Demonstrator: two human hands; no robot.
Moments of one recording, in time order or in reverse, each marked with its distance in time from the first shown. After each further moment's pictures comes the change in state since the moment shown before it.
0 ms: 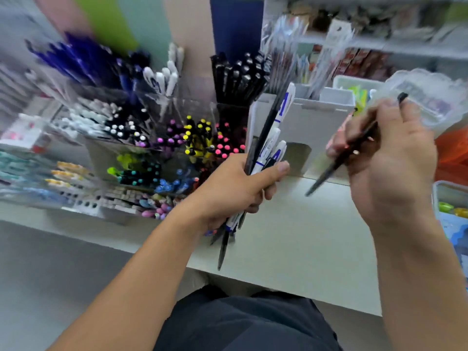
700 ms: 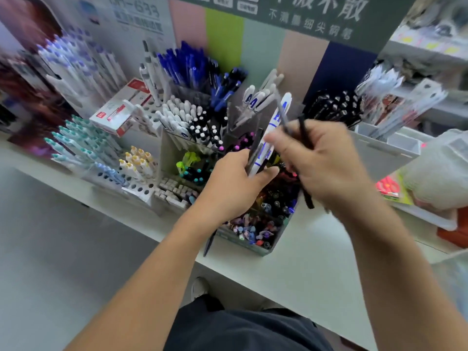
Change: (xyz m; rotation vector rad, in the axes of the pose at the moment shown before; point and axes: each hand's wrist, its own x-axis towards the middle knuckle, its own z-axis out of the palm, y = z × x) left_hand -0.049 -0.014 -0.093 0.413 0.515 0.204; right_hand -0.022 0.027 0.140 -0.738 -0.594 -0.173
